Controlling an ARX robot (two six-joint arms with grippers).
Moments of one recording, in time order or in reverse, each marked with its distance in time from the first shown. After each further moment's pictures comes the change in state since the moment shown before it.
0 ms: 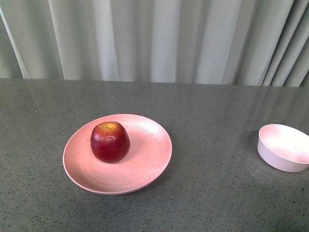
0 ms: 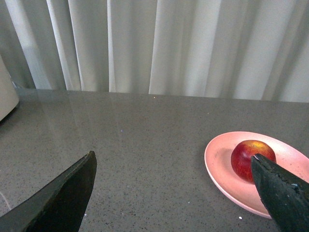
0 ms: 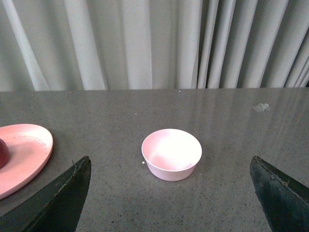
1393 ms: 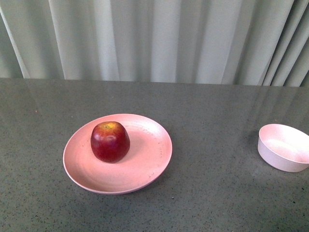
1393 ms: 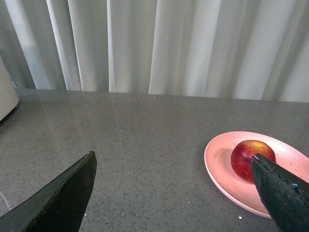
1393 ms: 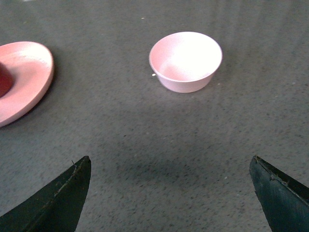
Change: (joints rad) left arm 0.000 0.000 0.000 0.000 0.000 0.000; right arm -0.190 0.389 0.175 -0.217 -0.236 0.001
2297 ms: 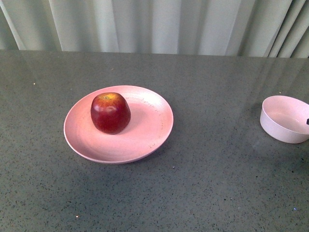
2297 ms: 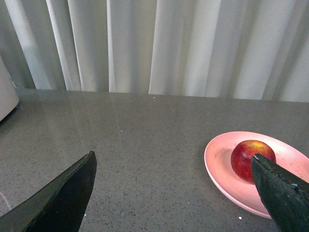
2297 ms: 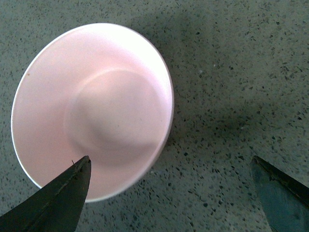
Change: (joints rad) left arm 0.000 0.000 0.000 0.000 0.000 0.000; right arm -0.055 1.465 0.587 0.572 0.040 0.138
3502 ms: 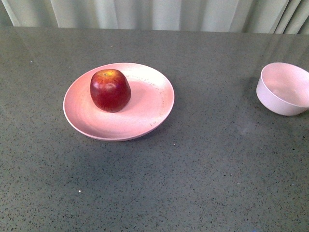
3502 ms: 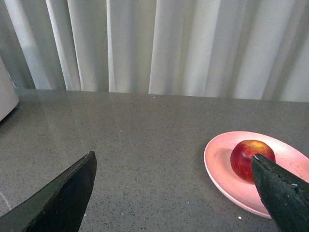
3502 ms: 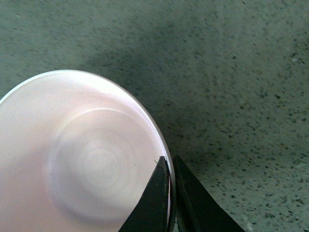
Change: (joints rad) left arm 0.000 0.000 0.000 0.000 0.000 0.000; right arm 0.089 0.077 0.162 -0.095 0.042 0.142
